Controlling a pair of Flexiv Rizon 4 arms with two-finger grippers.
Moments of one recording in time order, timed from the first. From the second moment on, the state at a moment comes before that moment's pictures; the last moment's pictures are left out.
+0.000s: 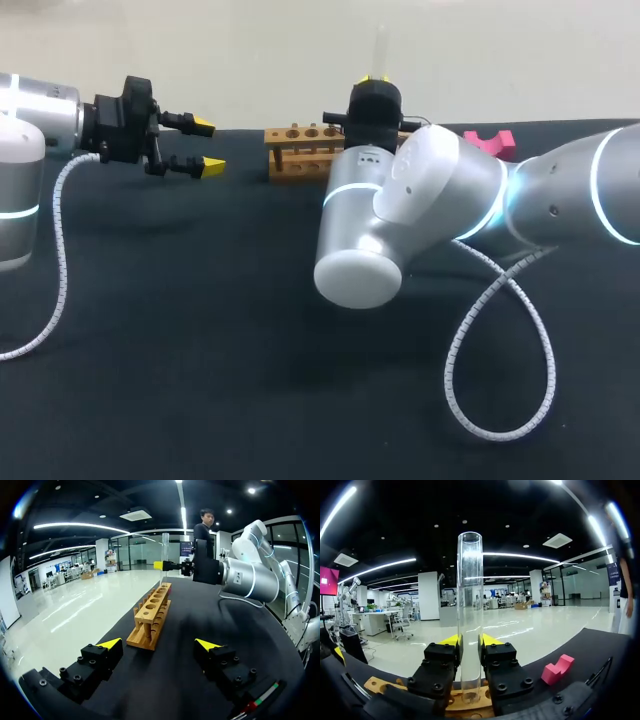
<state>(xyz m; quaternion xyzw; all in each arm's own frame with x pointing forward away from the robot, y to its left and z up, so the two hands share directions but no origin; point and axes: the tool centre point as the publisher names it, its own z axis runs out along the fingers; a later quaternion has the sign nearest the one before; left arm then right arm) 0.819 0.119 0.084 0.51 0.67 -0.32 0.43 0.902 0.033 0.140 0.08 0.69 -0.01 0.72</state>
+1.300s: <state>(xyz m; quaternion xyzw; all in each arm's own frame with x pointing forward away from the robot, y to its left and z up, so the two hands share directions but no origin) 0.819 0.119 0.084 0.51 0.67 -0.32 0.43 0.907 0.037 0.103 0.10 0.72 -0.01 0.69</state>
